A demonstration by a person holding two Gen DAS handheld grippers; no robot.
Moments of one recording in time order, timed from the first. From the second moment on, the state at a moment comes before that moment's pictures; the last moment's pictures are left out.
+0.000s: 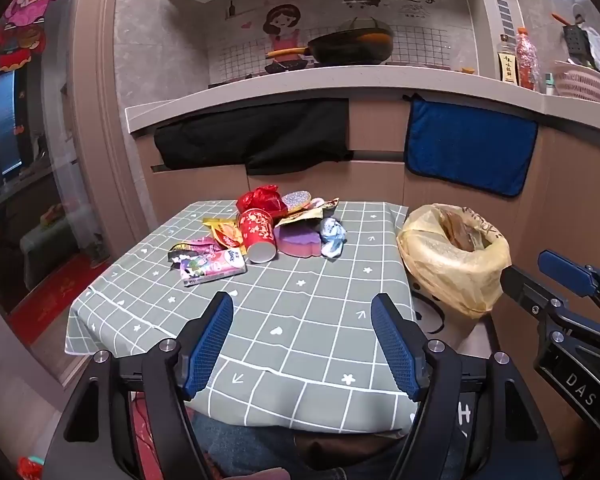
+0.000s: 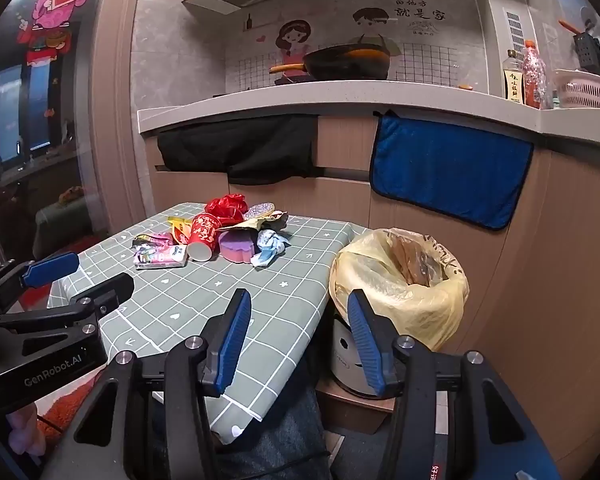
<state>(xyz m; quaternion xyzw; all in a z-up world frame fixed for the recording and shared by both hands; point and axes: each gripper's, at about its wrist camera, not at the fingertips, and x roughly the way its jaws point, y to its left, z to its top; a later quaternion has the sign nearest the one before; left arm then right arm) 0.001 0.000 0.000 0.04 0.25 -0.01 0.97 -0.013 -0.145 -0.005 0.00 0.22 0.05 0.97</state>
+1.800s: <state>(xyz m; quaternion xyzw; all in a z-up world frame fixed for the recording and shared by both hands) -0.001 0.004 0.002 0.04 0.25 0.00 0.97 -0.016 -0.149 0.000 0.01 0.22 0.05 0.97</state>
